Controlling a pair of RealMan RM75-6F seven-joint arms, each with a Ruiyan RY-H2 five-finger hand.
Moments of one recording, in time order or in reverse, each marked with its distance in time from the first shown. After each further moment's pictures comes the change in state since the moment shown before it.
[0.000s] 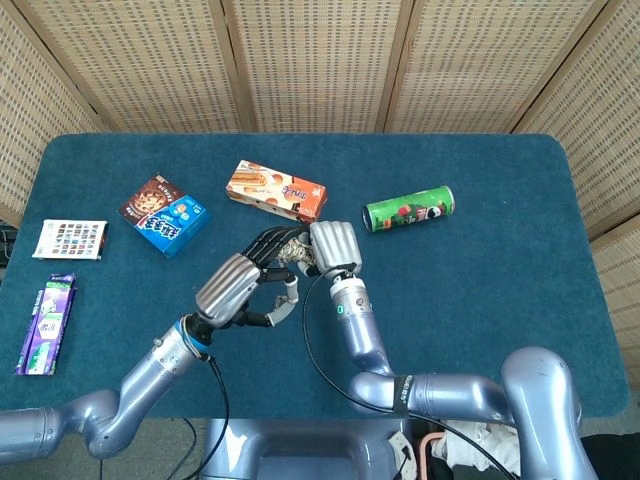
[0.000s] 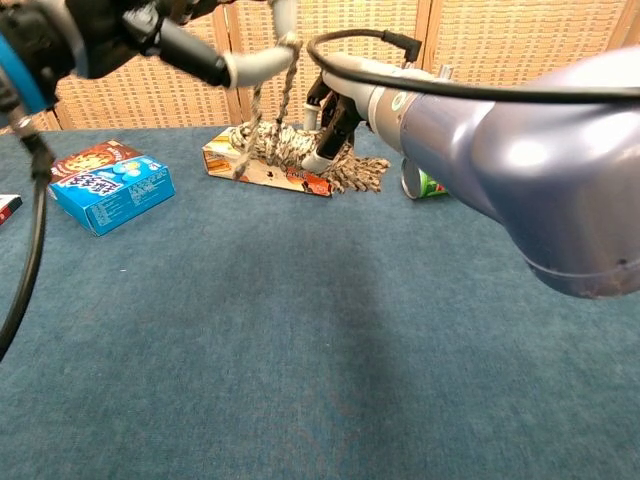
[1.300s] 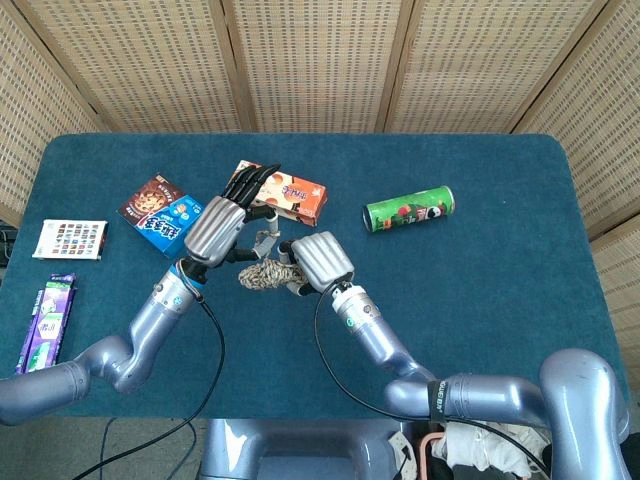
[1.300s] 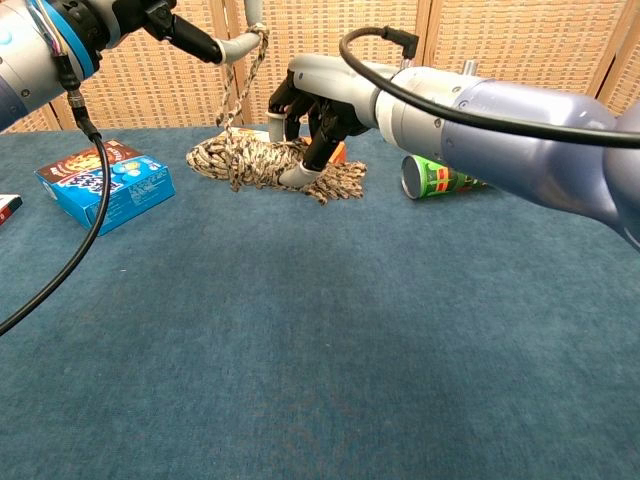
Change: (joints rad) left arm -0.091 -0.106 -0.069 0.469 0.007 0.003 -0.059; right arm -0.089 0.135 -0.078 -0.082 -0.321 -0.231 0.184
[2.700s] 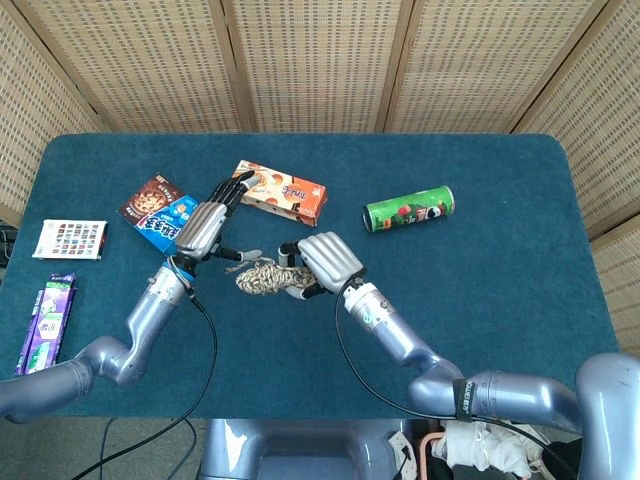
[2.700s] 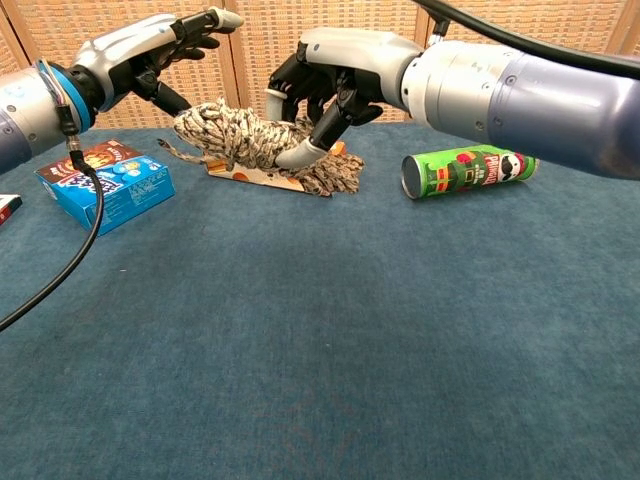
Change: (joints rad) left arm 0.019 -0.048 0.023 0.148 -0.122 -0.141 -0.157; right arm -0.063 0.108 0.011 -0.048 -0.163 -0.114 0.296
